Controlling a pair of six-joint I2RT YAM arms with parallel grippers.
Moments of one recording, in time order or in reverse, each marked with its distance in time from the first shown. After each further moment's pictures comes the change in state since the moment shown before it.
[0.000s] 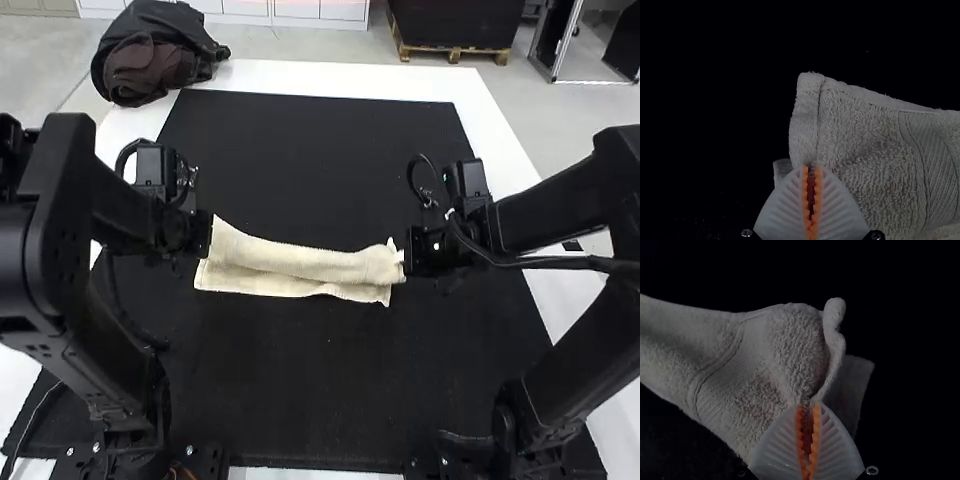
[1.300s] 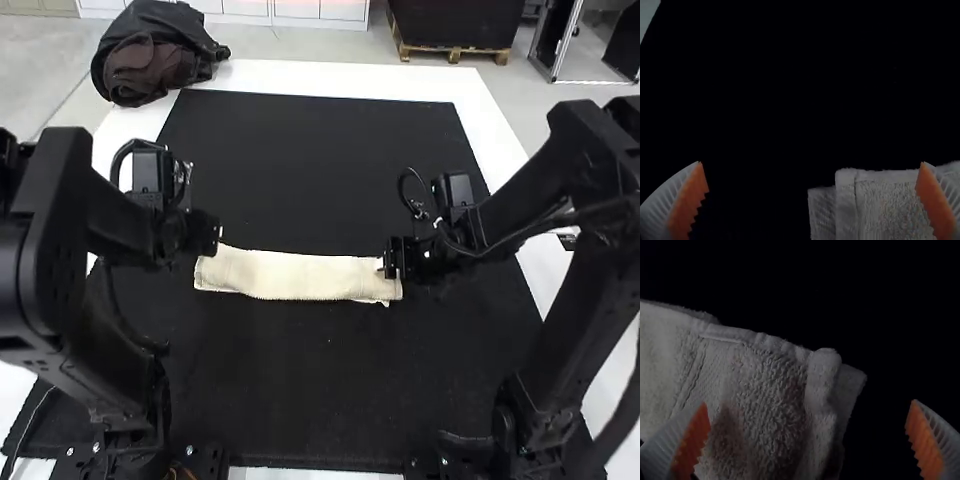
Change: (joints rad) left arm 0.003 -0.051 -0.032 0.098 -0.071 0.006; right arm 0.013 0.204 0.042 0.129 0.013 -0.005
